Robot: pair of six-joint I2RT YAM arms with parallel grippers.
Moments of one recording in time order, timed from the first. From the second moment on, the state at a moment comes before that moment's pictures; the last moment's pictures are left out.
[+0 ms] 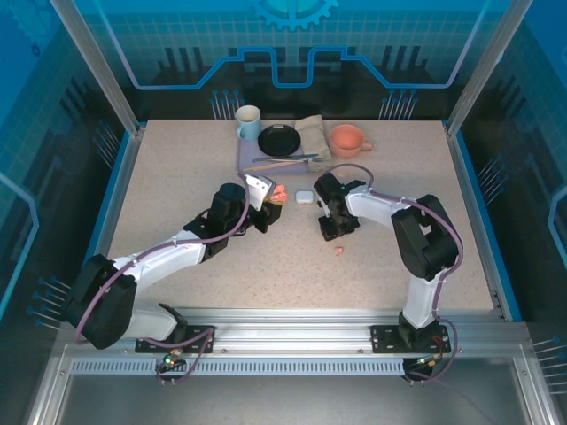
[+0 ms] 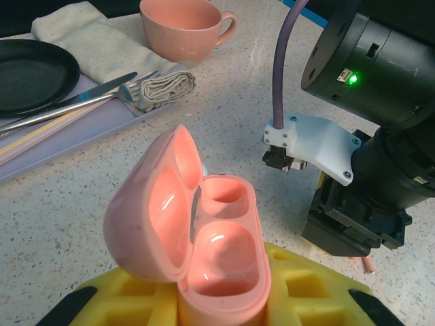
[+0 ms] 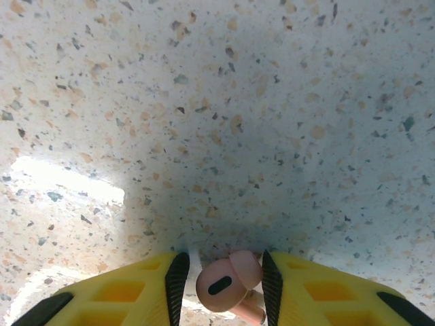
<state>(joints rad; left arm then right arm) -0.54 1.34 0.72 0.19 0.18 -0.12 0.52 1.88 1.20 -0.78 0.07 0.18</state>
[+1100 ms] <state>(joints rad) -0.54 1.39 0.58 0.51 0.28 -0.09 0.50 1.44 1.21 -0.69 -0.08 0.48</state>
